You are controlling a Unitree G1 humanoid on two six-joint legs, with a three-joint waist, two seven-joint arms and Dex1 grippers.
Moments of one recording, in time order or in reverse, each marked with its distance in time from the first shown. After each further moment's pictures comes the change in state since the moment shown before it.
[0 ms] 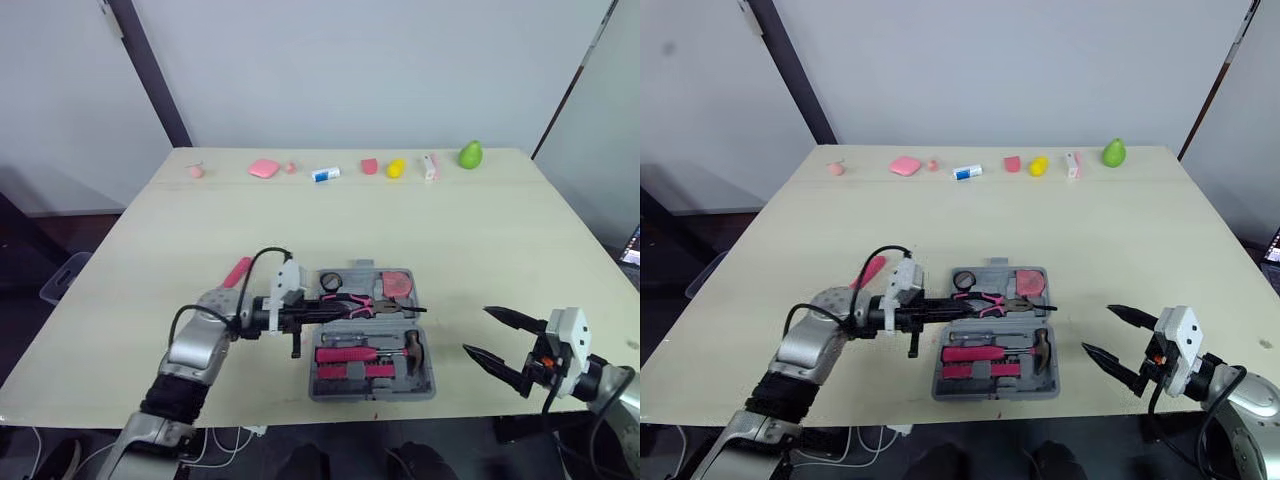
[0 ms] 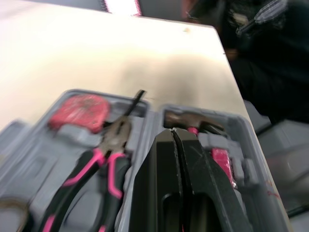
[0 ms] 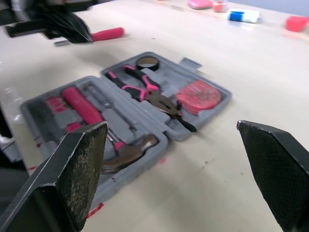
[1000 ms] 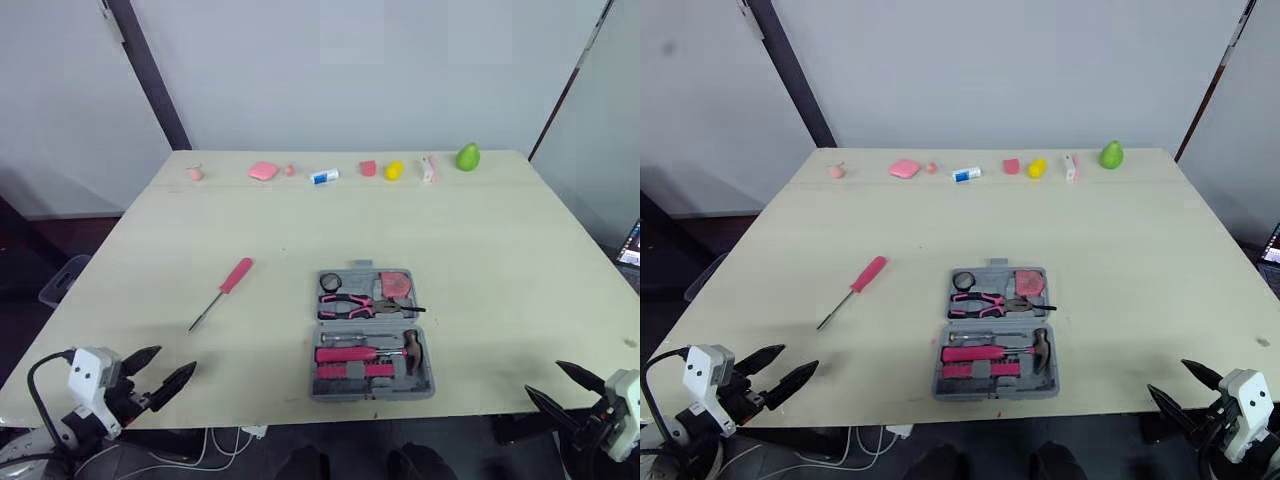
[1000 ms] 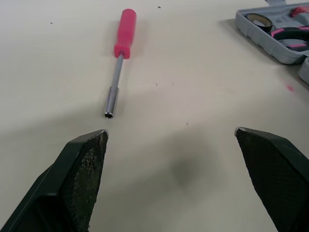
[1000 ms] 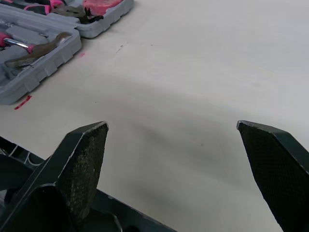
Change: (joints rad) left arm 0.583 0.064 0.569 0.064 -0.102 -0.147 0.266; right arm 0.210 0.025 -0.160 0.272 -0.043 -0.219 0.016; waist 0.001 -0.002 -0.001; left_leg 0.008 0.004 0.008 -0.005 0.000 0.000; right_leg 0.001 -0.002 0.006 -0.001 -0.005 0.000
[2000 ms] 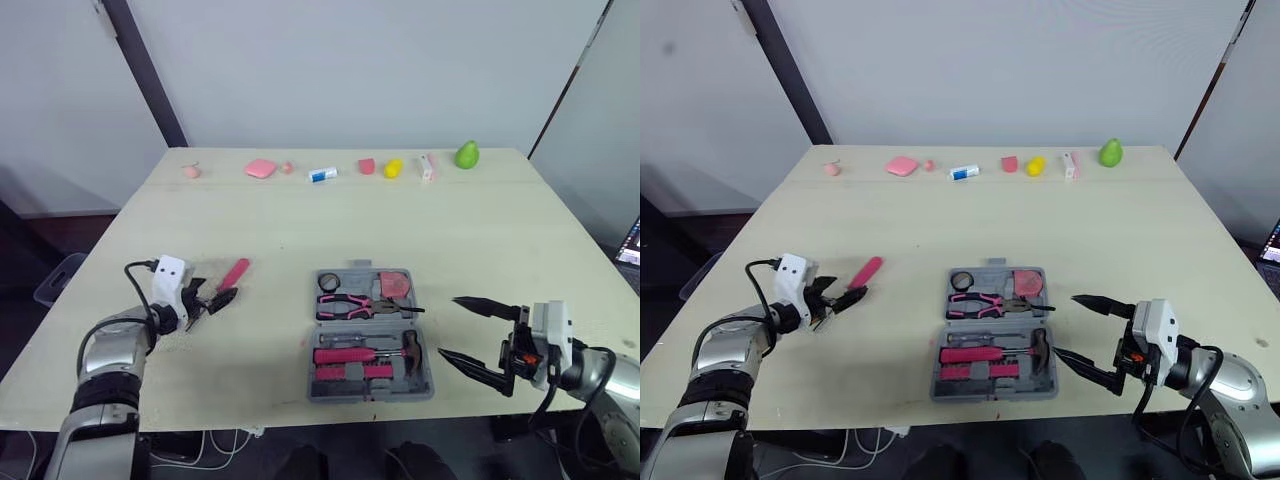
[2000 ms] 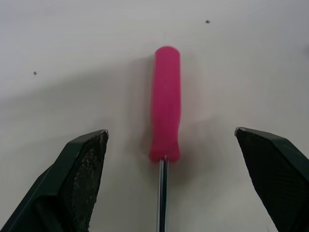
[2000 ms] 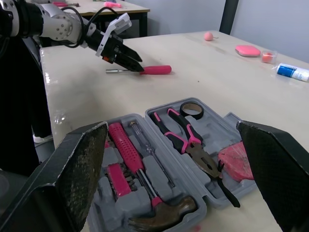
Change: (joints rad) left arm -0.757 0.062 -0.327 0.626 0.277 0.086 0.166; right arm -0.305 -0.069 0.267 -0.442 0.086 0.225 0.078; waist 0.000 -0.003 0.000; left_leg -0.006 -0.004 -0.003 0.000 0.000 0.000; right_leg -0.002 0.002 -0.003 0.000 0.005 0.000
